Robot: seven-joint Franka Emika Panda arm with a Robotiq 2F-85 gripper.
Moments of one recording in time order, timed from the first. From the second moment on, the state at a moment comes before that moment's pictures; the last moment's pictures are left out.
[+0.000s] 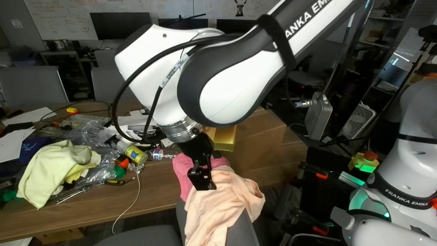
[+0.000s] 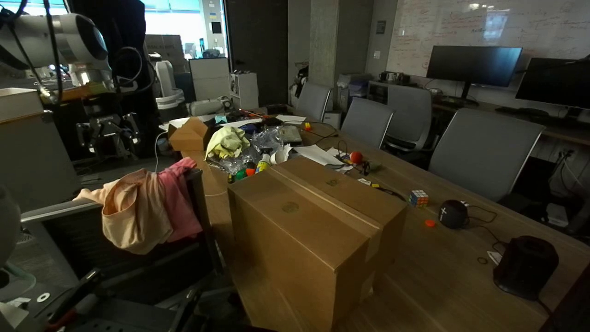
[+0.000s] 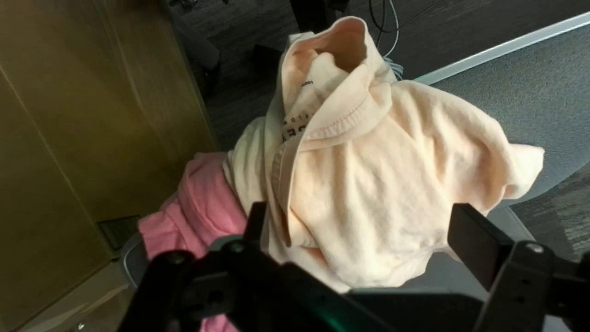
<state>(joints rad) 0.28 0.28 0.28 -1.98 -0.21 1.89 0.33</state>
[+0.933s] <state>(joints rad) 0.28 0.42 0.21 -1.94 -0.09 1.89 0.33</state>
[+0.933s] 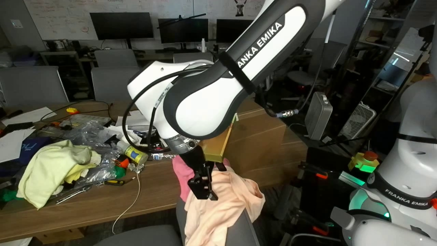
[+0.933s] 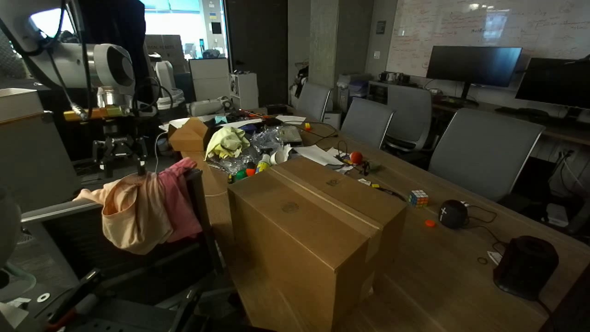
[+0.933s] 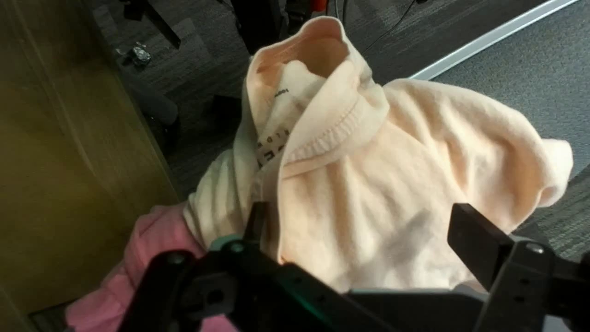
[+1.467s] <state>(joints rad) 0.29 0.45 0.20 -1.94 -0.09 1.87 0.33</state>
